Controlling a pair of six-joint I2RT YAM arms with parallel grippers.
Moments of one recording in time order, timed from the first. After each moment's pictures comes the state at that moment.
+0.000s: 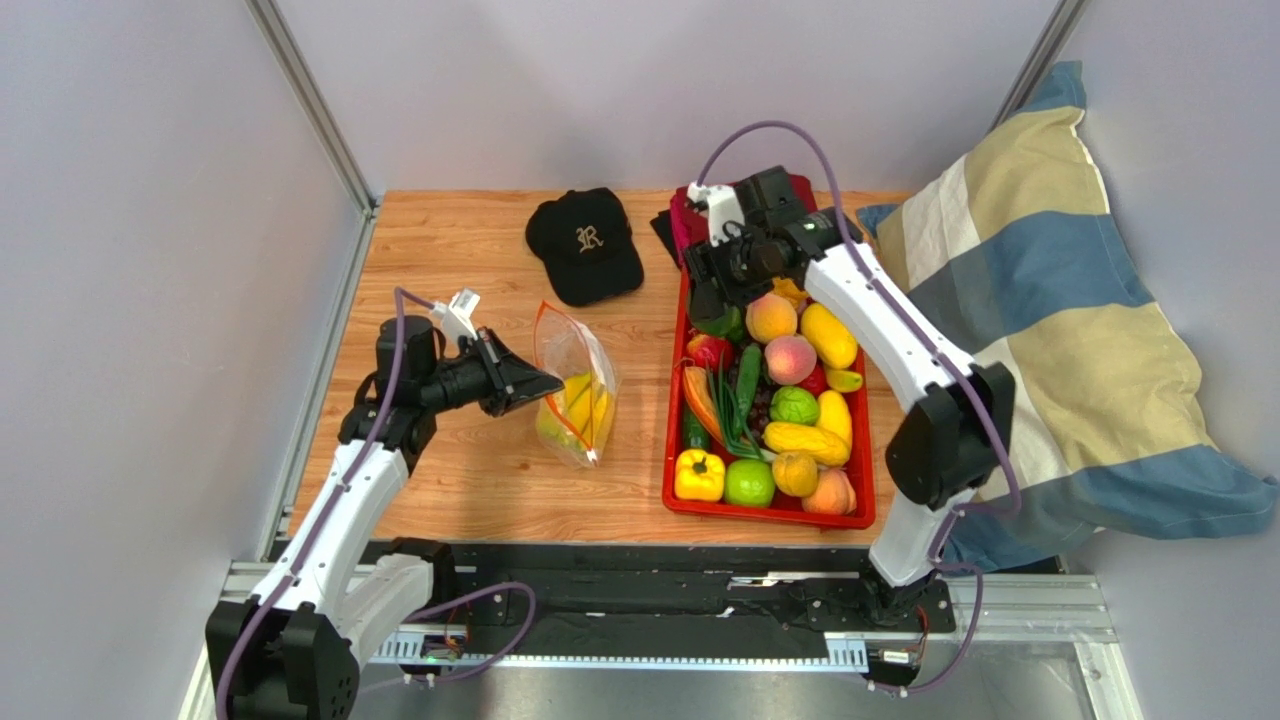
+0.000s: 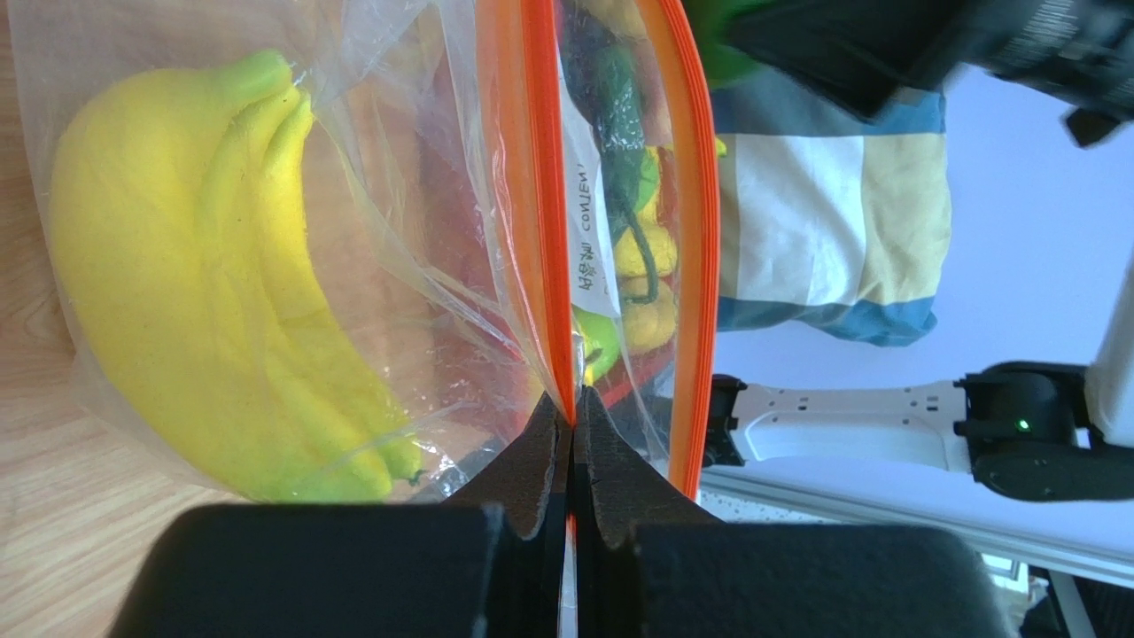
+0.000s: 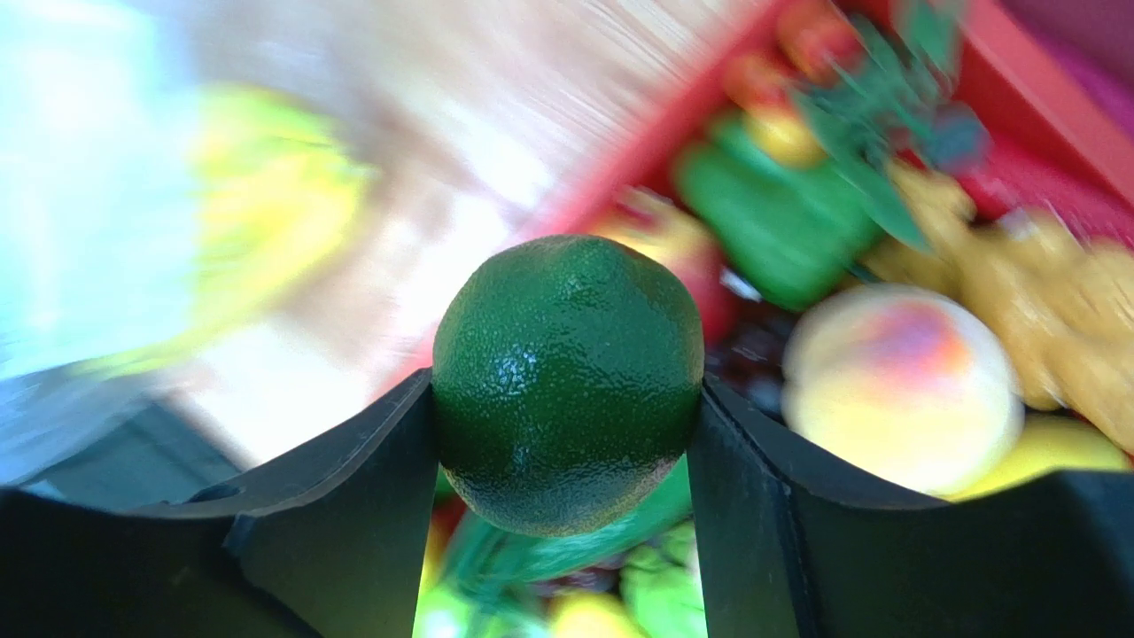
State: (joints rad) left arm -0.11 0.92 0.65 -0.23 0.77 -0.86; right arm 0.45 1.80 1.75 -0.91 -0.23 -0.07
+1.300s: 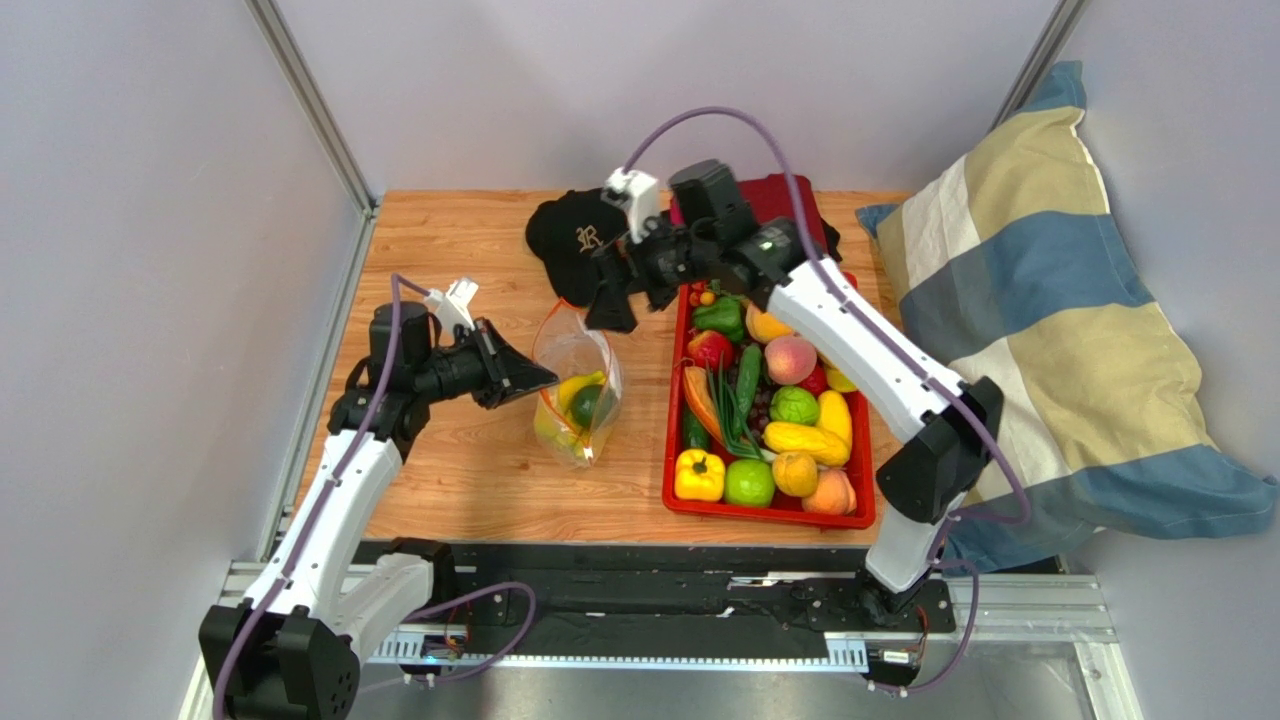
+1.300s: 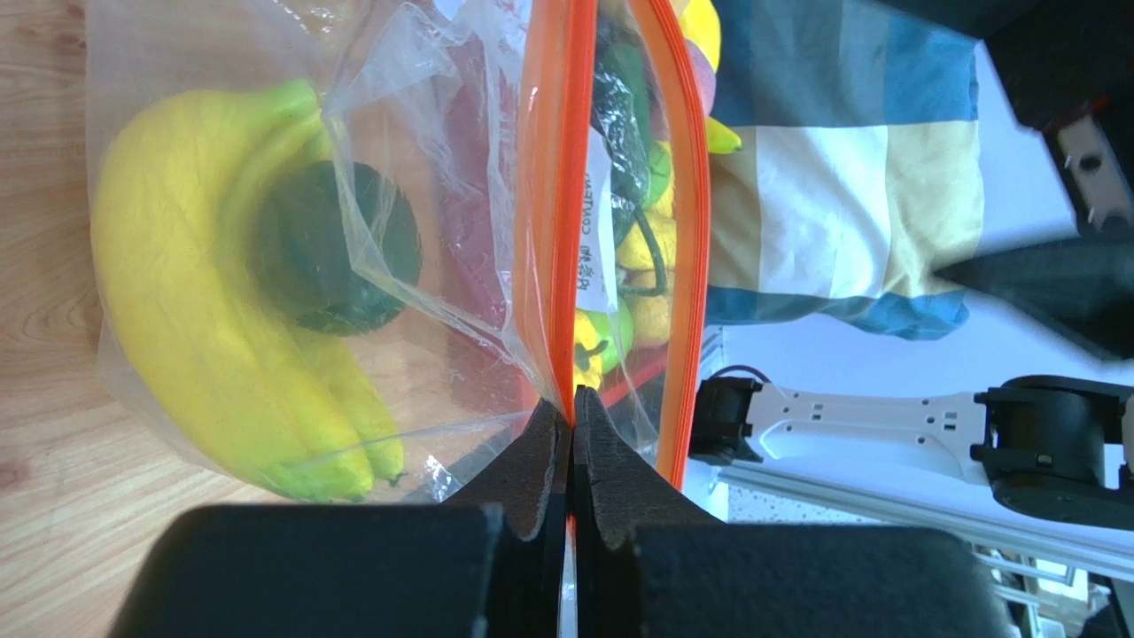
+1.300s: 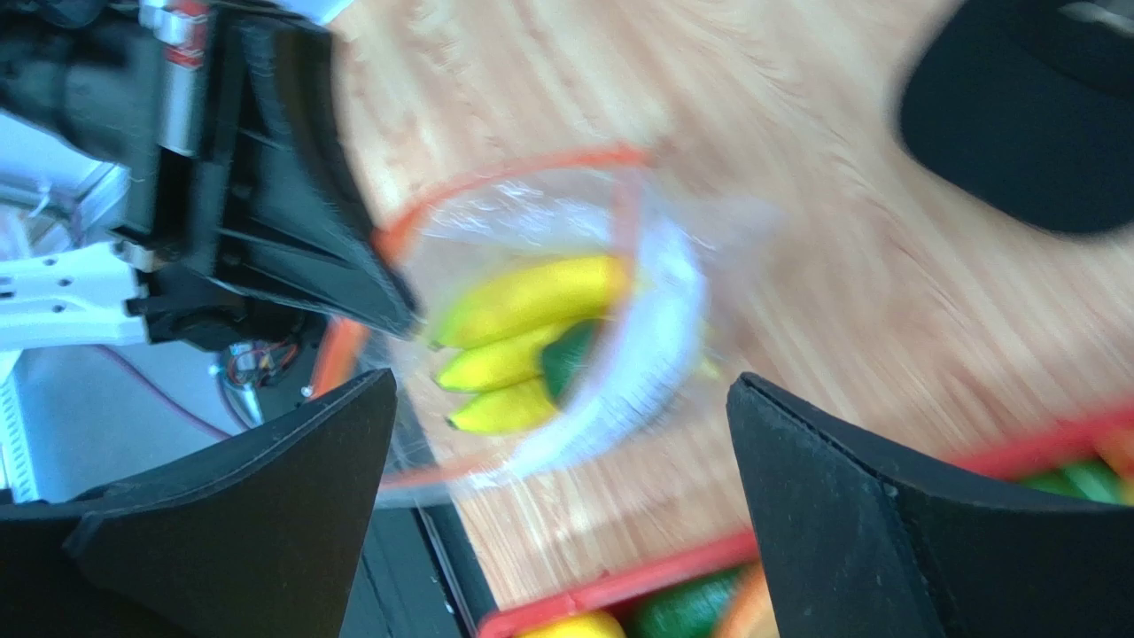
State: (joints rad) left arm -0.11 0.93 0.77 -0.39 0.75 -0.77; right arm 0.69 1.78 1.87 -0.71 -0.53 0.07
